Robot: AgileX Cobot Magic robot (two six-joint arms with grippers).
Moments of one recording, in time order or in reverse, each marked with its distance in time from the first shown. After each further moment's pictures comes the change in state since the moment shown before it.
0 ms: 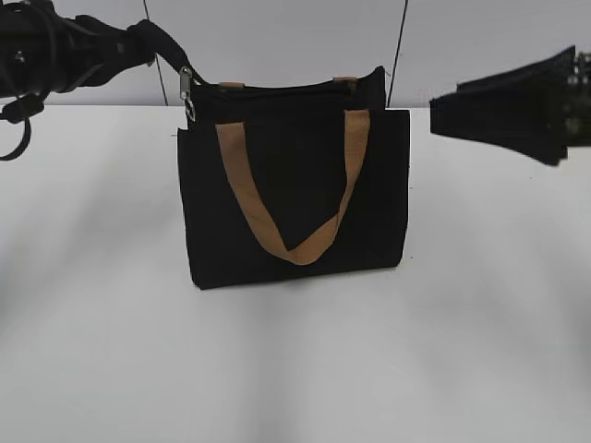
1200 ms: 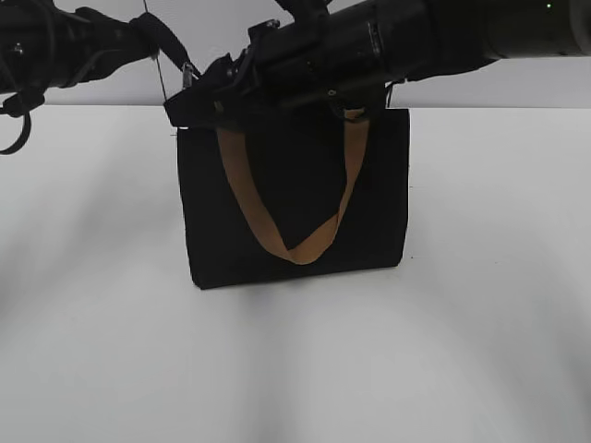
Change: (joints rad) left arm 0.000 0.000 -0.004 -0.005 -0.029 -0.064; right arm 0.472 0.752 -0.672 0.003 -0.178 0.008
